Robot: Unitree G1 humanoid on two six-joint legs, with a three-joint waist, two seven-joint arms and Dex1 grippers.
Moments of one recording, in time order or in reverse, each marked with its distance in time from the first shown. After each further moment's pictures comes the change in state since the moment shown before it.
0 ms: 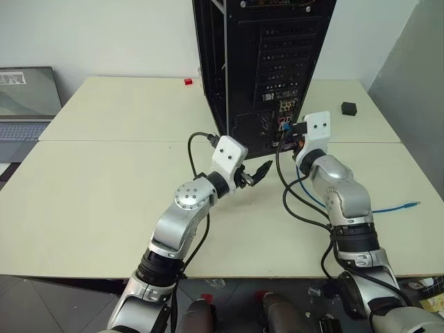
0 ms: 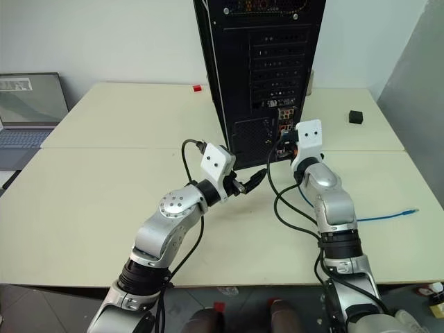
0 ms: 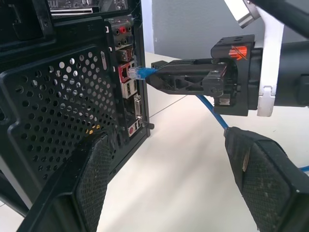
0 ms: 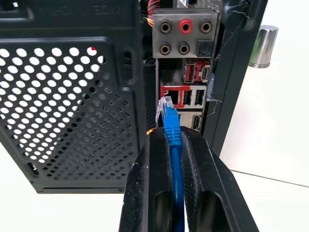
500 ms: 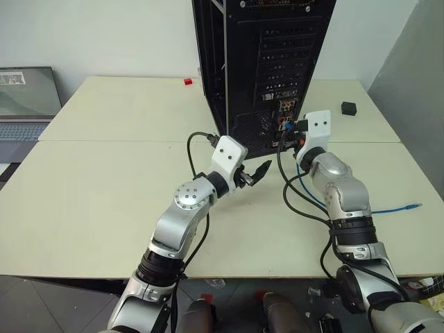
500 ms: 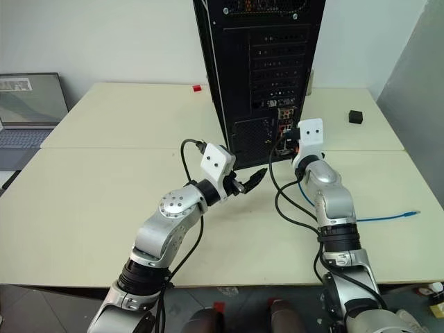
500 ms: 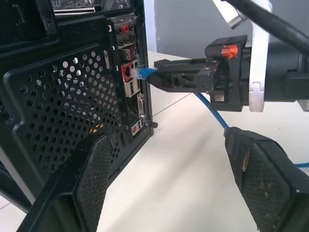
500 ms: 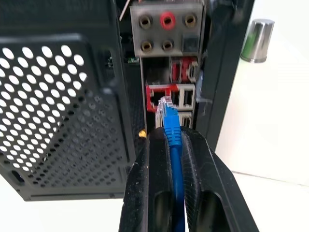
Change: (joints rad) left arm 0.000 -0.001 0.002 0.000 0.018 0.000 0.000; right arm -0.044 0.004 -0.018 0.087 0.000 -0.033 0.006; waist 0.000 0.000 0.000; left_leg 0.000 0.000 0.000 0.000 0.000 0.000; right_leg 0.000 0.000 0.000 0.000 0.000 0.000
